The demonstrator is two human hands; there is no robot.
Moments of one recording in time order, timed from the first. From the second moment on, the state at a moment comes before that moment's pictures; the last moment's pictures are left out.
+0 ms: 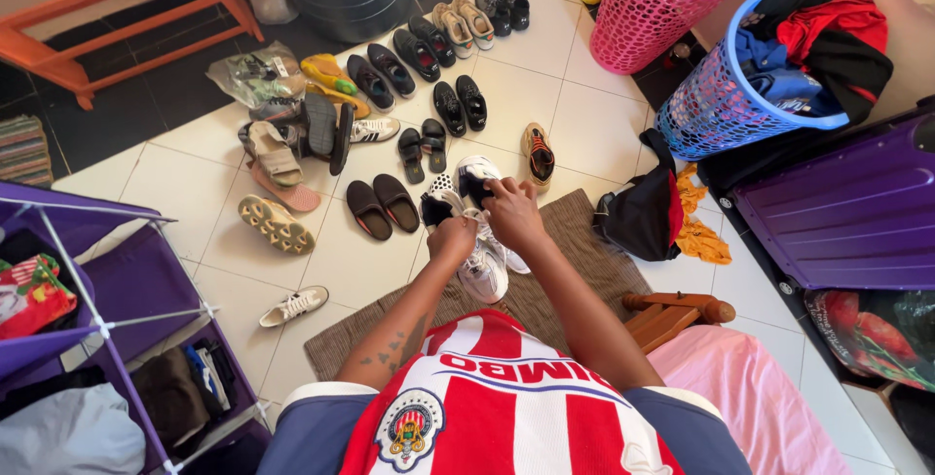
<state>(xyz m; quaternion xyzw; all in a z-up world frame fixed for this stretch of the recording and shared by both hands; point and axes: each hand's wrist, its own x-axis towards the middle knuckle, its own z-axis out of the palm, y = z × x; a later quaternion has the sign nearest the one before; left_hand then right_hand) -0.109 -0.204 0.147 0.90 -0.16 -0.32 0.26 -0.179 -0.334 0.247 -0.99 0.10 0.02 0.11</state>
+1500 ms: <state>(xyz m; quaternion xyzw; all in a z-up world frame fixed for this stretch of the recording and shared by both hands) -0.094 -0.165 0.150 0.90 -0.34 -0.13 0.25 -0.233 -0.312 0.043 -0.35 0.42 -0.09 0.83</state>
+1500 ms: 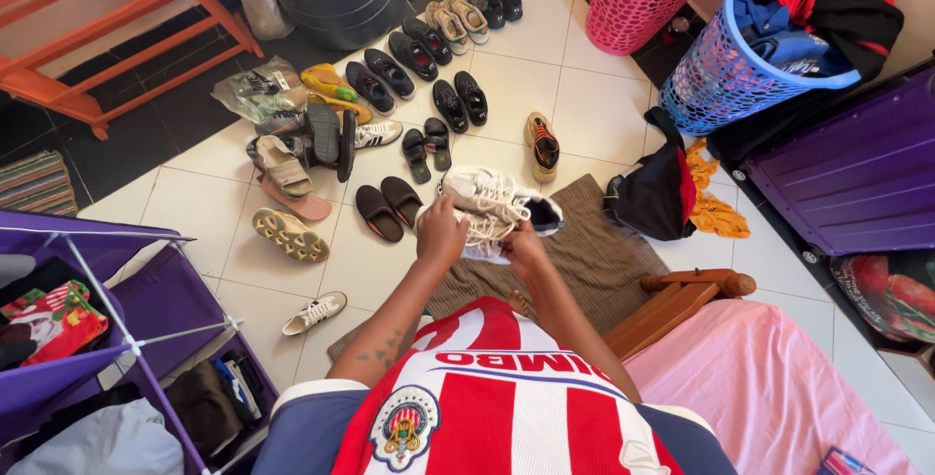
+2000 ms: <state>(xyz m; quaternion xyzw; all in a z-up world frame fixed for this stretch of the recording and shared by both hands) -0.081 -0.176 0.184 0.93 -0.14 -0.08 0.34 -0.251 -0.312 0.074 -0.36 0.35 -0.14 0.85</state>
